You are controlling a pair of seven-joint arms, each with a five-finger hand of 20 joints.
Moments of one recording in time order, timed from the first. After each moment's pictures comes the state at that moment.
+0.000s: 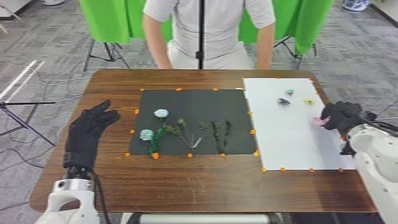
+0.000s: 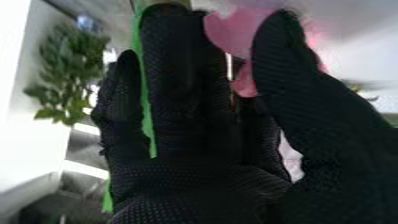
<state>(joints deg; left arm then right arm) 120.7 -77.9 -97.9 -118.4 64.9 2.4 12.9 -94.7 -51.0 93.6 -92.6 -155.0 -13.5 2.9</state>
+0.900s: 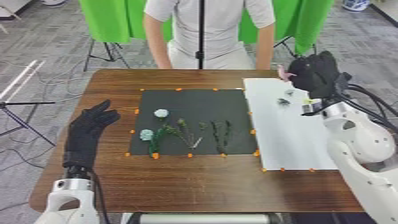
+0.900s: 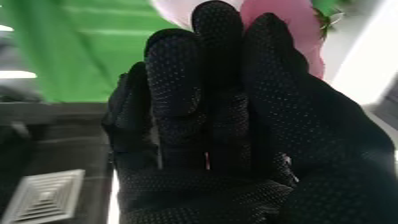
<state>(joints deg) 120.7 -77.8 -98.0 -118.4 64.9 2.5 12.8 -85.7 -48.3 78.7 -104.7 -145.8 12.1 2.4</state>
